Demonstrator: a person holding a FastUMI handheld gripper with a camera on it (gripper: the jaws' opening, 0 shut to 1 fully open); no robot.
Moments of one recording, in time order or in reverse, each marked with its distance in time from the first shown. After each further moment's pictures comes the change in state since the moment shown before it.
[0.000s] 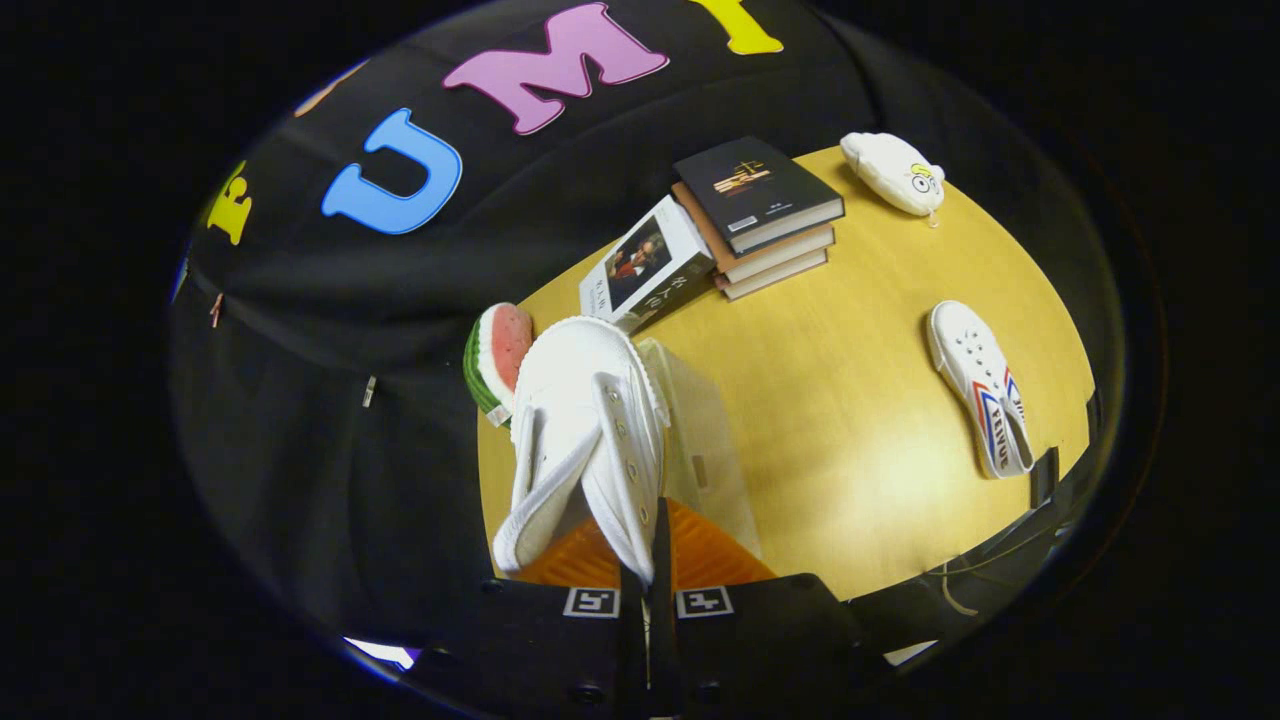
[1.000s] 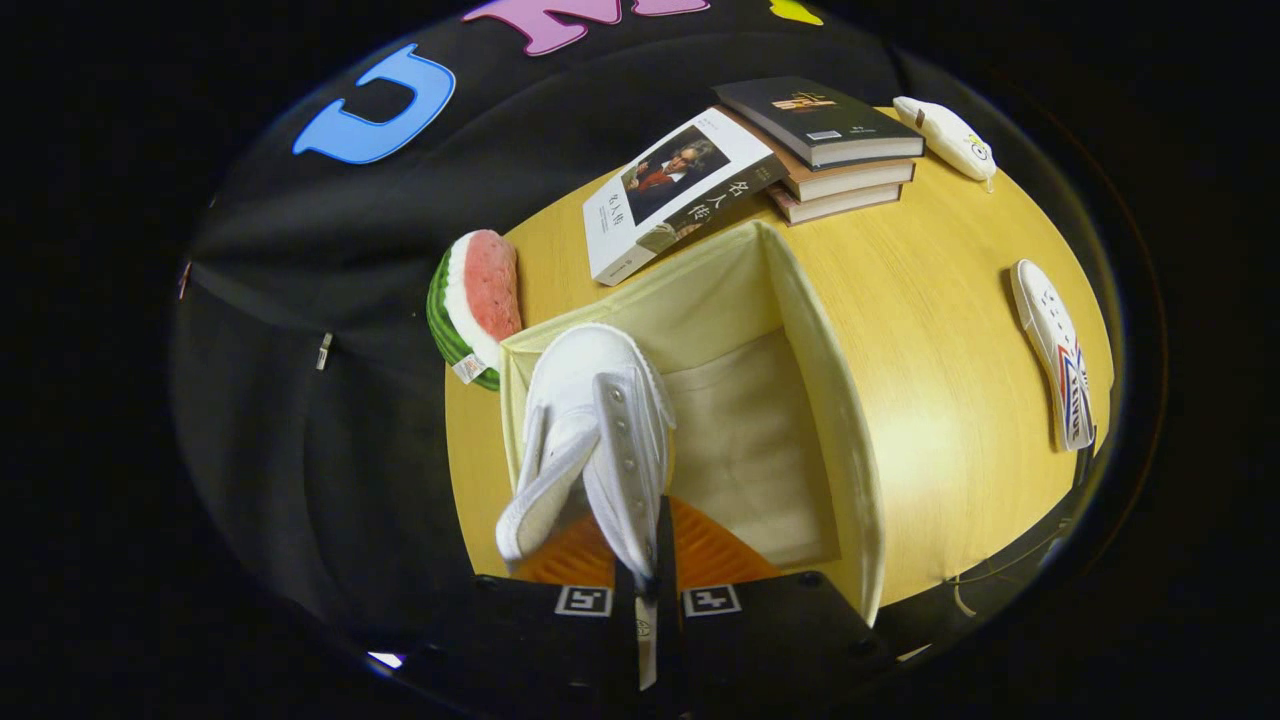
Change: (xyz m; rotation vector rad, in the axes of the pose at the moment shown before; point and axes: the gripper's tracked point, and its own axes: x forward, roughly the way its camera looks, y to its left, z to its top) arm 0.119 0.036 -0.050 -0.024 0.111 -0.068
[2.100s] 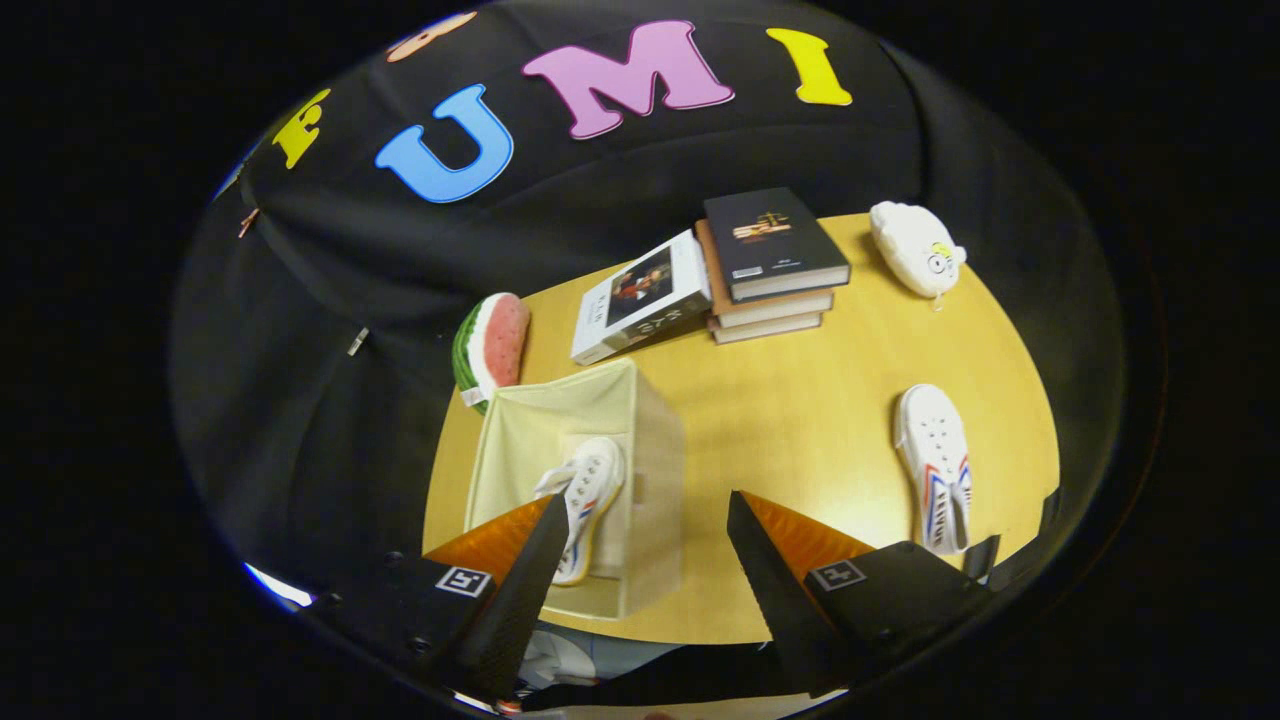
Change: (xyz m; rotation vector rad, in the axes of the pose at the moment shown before) arm -0.159 -0.143 0.067 -0.243 -0.260 -0.038
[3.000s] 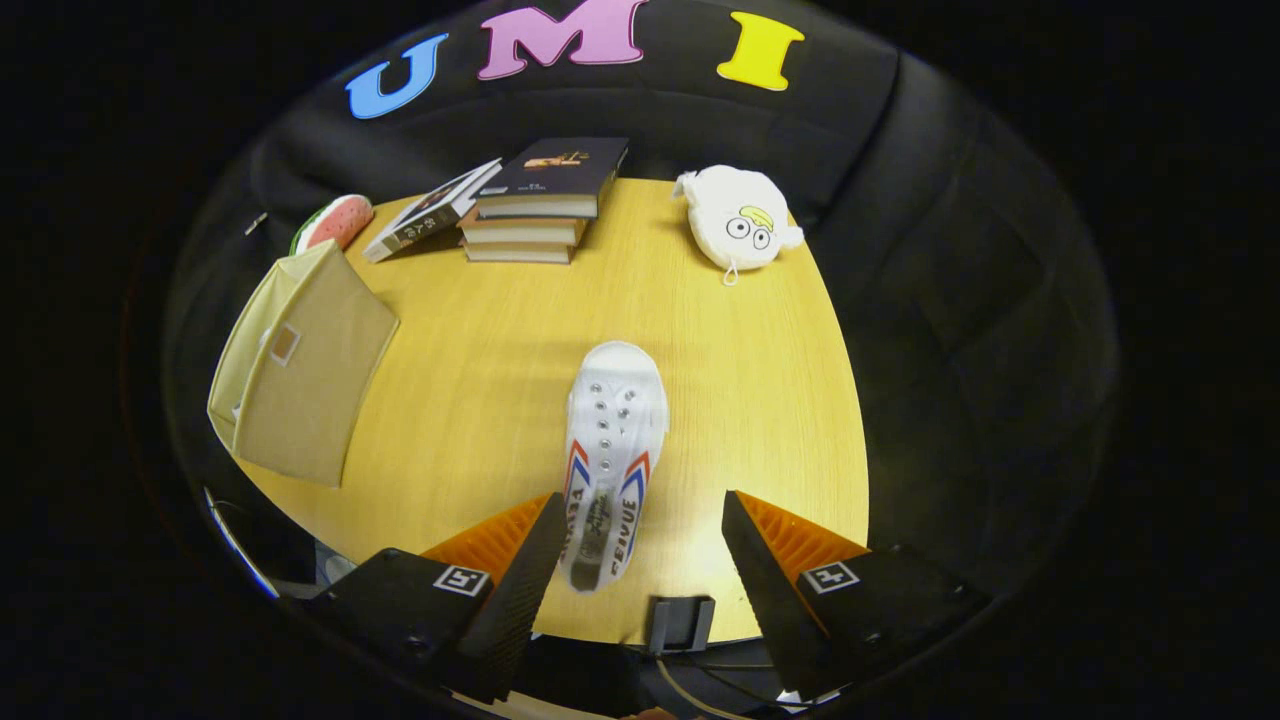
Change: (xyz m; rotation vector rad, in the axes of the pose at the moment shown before) arm 0.006 -0.300 -0.055 -0.291 0.167 -0.274
